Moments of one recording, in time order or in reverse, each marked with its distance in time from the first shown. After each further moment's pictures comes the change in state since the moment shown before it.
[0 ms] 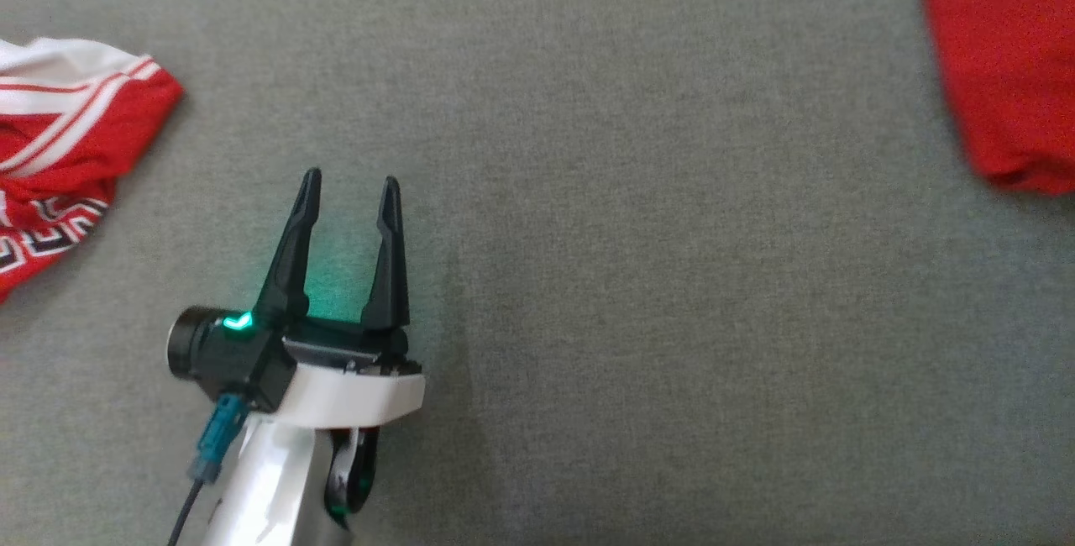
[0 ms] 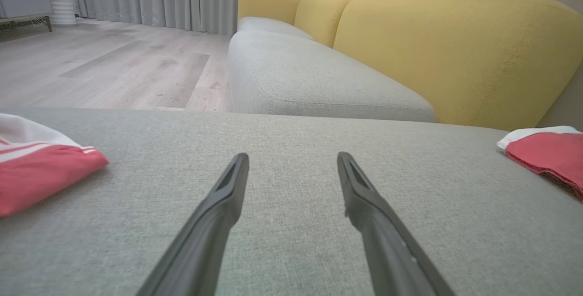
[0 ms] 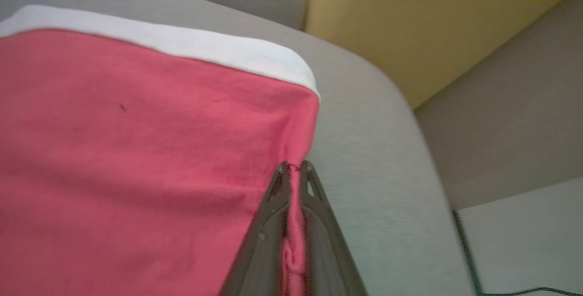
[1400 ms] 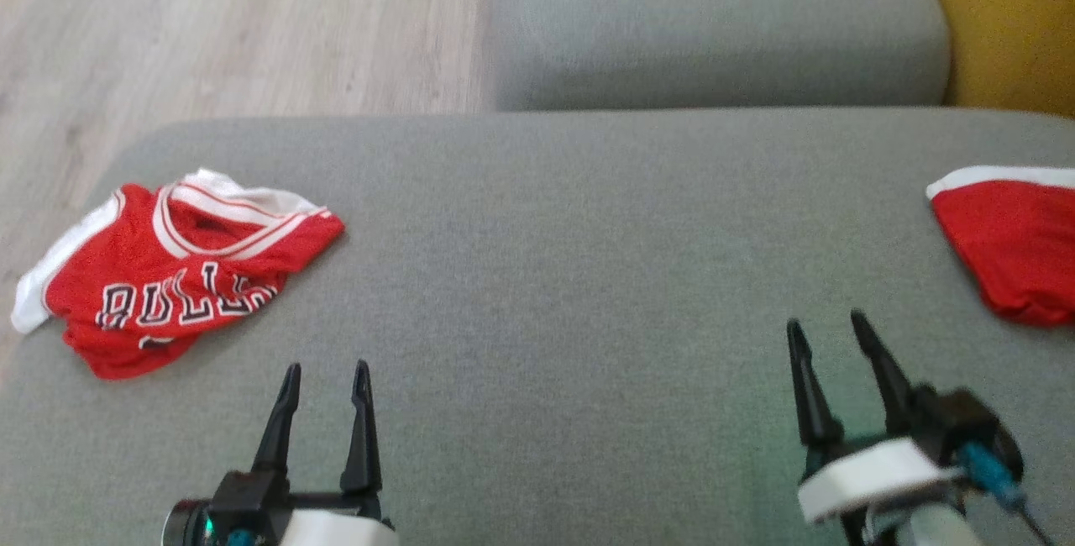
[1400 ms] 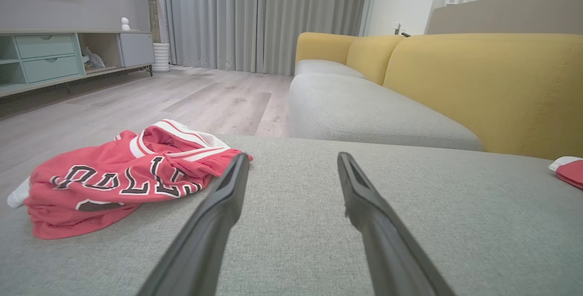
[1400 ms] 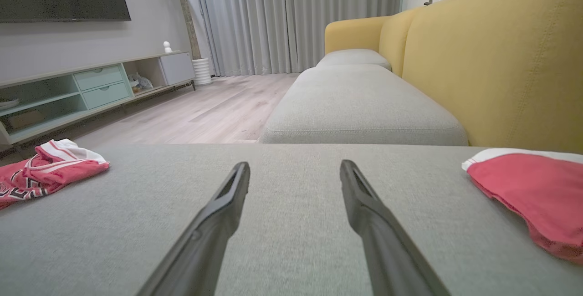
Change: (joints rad) left arm 0.257 0.000 0.062 0.128 0.020 0.048 0.000; right arm 0.686 0.533 -0.023 -0.484 -0.065 0.000 -0.322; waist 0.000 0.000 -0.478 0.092
